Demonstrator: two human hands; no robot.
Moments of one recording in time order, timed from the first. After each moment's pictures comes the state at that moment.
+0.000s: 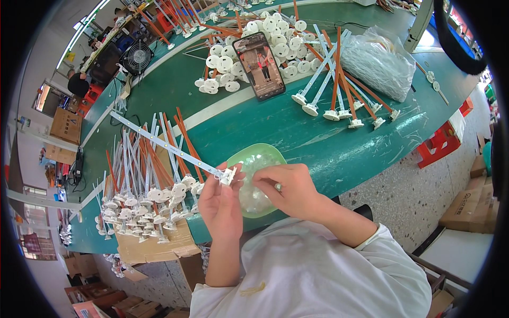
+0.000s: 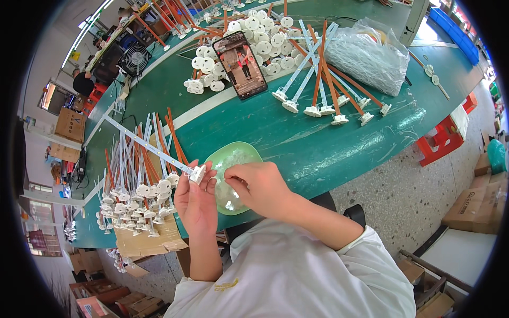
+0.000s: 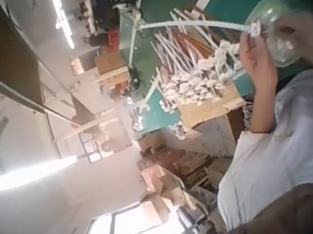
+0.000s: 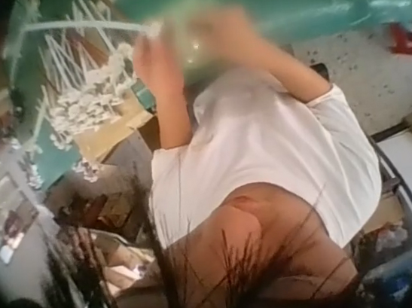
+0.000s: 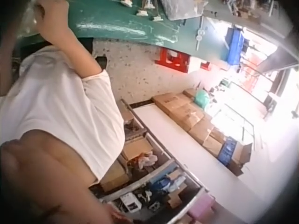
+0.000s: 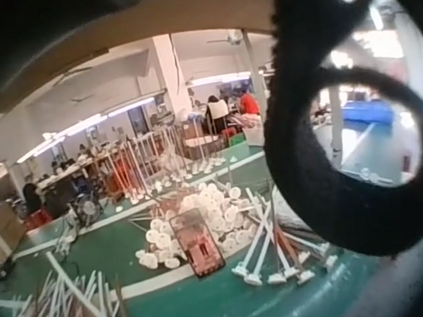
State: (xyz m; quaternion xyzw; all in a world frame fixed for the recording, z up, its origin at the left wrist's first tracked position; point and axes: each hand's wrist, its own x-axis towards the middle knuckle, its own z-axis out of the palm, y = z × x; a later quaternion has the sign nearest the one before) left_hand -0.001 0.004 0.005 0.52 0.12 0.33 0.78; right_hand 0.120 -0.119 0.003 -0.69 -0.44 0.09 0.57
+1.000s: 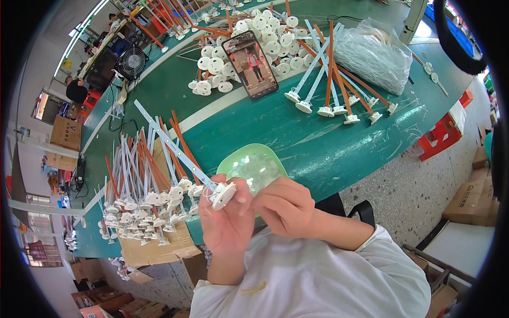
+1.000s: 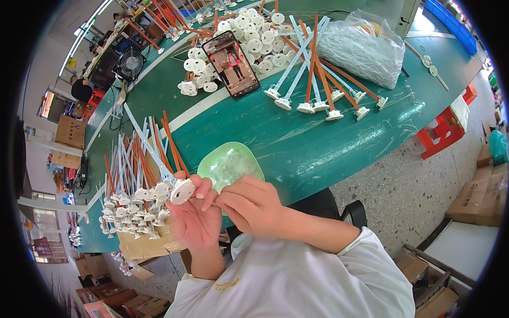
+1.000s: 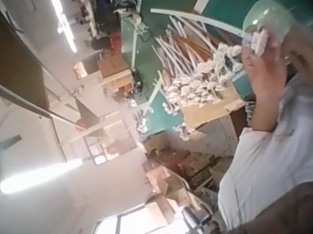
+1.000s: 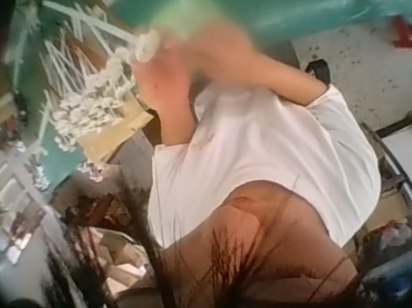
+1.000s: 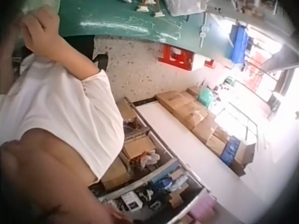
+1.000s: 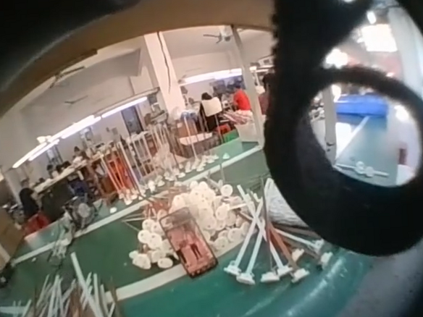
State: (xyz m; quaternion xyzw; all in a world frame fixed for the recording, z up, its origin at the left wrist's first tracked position) left_hand 0.005 -0.026 0.038 0.33 -0.01 0.28 0.90; right_hand 0.099 -0.126 0.004 -0.55 -0.50 -0.17 0.65
